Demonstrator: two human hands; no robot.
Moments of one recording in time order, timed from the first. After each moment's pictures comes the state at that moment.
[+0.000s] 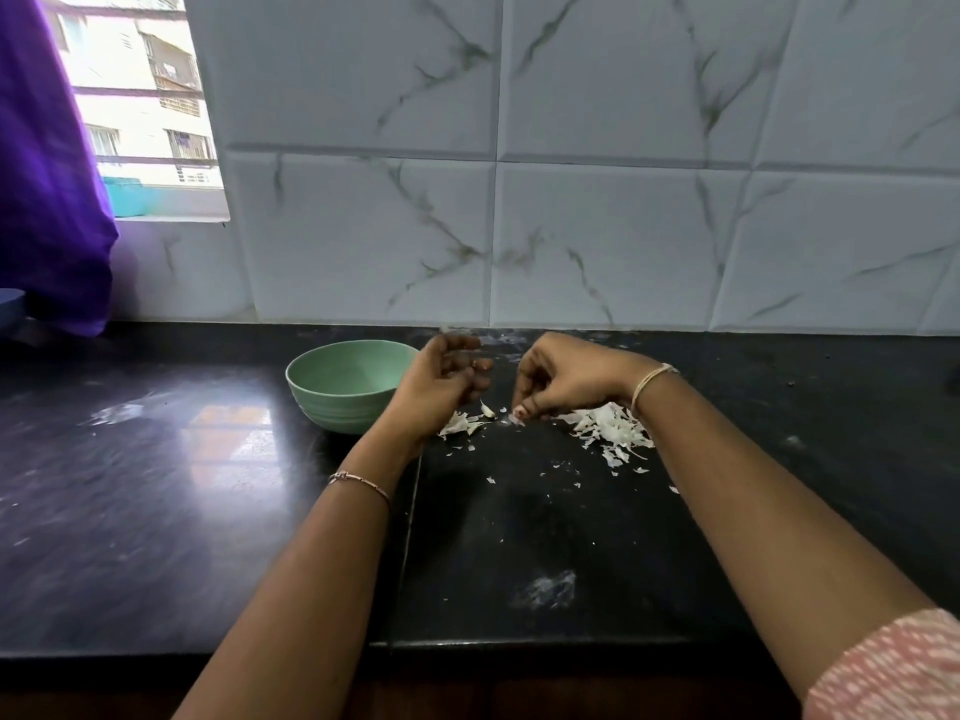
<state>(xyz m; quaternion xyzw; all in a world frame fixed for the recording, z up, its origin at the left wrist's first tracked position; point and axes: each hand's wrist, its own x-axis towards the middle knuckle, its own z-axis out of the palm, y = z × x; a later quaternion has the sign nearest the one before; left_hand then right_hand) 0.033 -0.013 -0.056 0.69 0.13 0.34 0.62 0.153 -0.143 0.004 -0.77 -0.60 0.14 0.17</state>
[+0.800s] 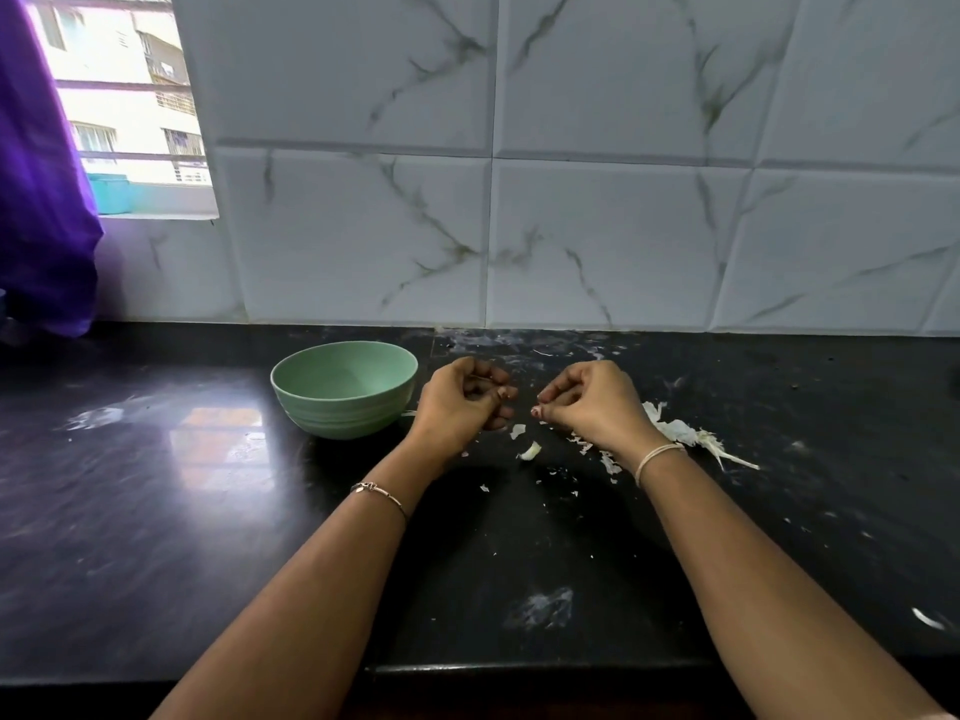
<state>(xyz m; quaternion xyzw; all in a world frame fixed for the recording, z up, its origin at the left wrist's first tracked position) 0.055 -0.030 -0.073 0.71 0.16 0.33 0.61 0.168 -0.157 -0.059 -0.81 -0.39 0.00 0.43</state>
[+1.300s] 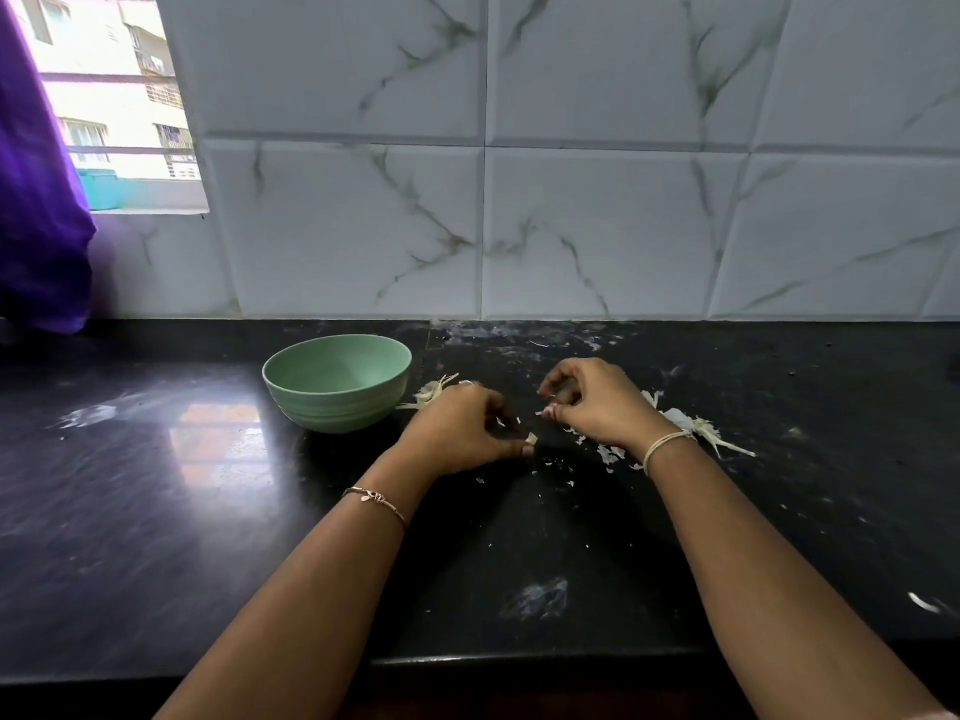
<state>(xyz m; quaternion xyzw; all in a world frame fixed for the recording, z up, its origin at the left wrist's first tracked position) 0.039 -0.033 -0.072 0.96 0.15 0.17 0.17 0.170 -0.168 -0.052 -0.84 -0.44 0.02 0.32</state>
